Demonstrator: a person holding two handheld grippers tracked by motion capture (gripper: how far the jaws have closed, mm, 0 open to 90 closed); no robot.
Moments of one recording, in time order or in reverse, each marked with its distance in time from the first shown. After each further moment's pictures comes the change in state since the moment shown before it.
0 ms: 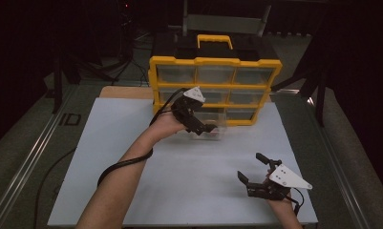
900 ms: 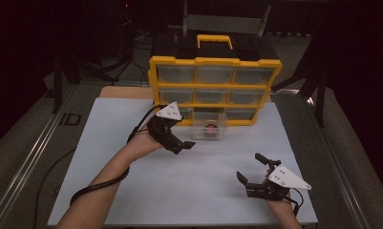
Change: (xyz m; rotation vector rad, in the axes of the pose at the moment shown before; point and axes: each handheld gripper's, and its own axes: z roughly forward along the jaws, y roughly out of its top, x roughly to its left) left arm -0.034 -0.056 -0.054 -0.031 0.030 -0.005; right arm 0.002 0.001 0.000 0.005 0.002 0.000
